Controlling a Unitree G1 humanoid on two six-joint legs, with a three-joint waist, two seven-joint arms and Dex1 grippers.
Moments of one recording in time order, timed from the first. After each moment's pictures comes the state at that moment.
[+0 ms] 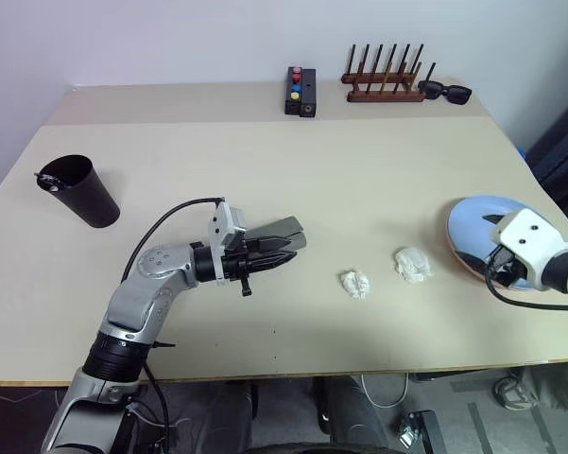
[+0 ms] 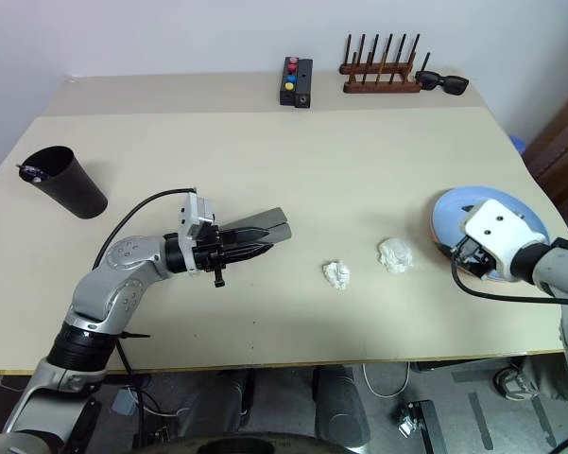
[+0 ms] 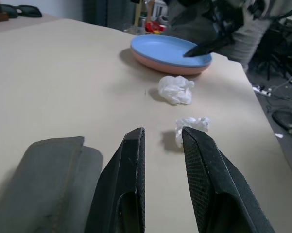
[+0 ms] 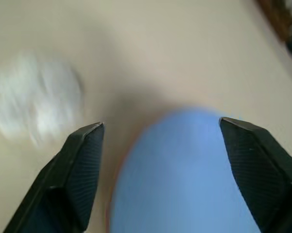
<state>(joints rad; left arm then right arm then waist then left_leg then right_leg) -0.36 0.45 -0.13 -0.13 -0.48 0.38 -1.00 0.00 -0.92 -0.35 -0.25 0.13 0.32 0.85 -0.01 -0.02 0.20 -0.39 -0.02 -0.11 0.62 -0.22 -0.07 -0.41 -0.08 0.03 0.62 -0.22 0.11</state>
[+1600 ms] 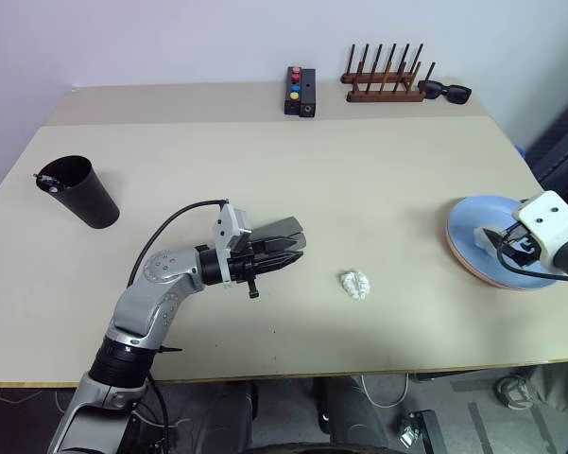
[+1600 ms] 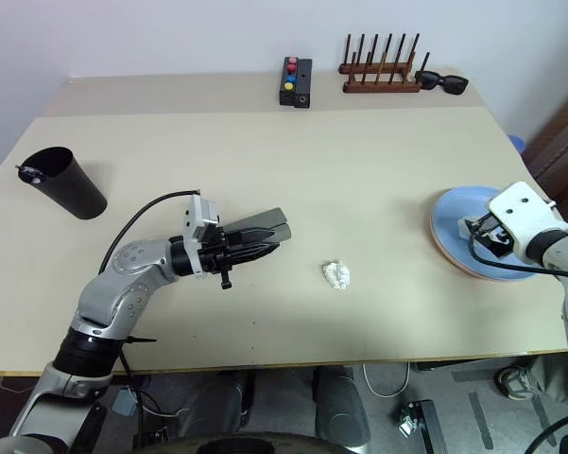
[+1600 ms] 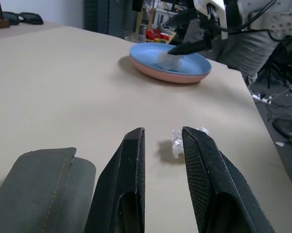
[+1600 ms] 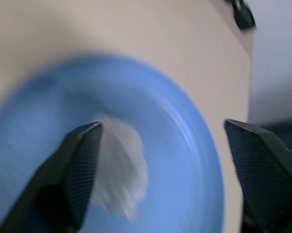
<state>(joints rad) -0.34 0.42 -0.14 -0.16 -0.49 0.38 -0.96 -0.13 -0.91 -0.31 0.04 0.09 0.22 0.68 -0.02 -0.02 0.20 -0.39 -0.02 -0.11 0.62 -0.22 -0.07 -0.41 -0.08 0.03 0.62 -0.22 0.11</state>
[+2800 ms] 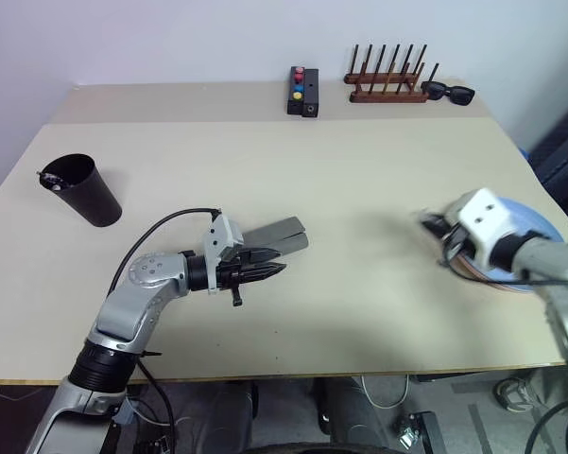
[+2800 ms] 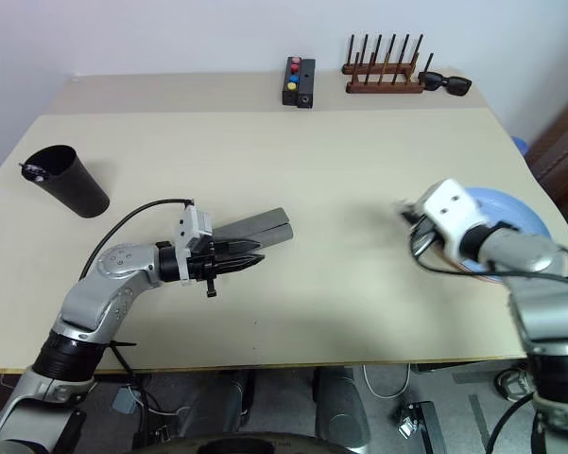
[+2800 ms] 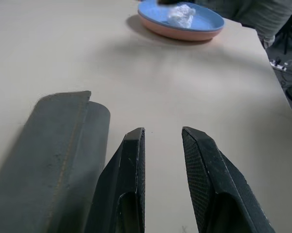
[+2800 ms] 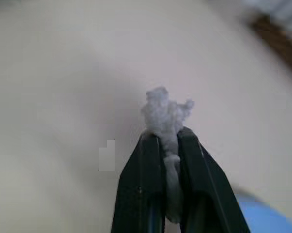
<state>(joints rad) -0.31 0.51 -0.15 -0.15 -0.41 0.38 -1.00 -0.20 -0.91 -0.19 -0.06 0.09 0.34 0.65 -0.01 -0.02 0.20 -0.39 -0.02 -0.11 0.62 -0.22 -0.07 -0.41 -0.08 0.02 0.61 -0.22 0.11</state>
